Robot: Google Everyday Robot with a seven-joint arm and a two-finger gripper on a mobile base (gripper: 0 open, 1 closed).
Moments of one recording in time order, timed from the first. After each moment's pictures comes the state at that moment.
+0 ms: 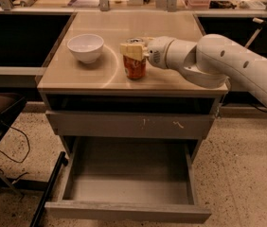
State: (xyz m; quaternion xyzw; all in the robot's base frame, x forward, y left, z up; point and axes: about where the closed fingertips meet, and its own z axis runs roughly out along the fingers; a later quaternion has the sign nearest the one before) arm 0.717 -0.010 0.898 -0.28 0.71 0.31 0.57
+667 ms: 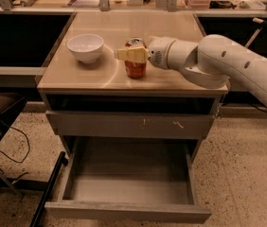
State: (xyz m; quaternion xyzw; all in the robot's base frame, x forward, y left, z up) arm 0.717 -0.010 0.898 -0.28 0.71 0.31 0.57
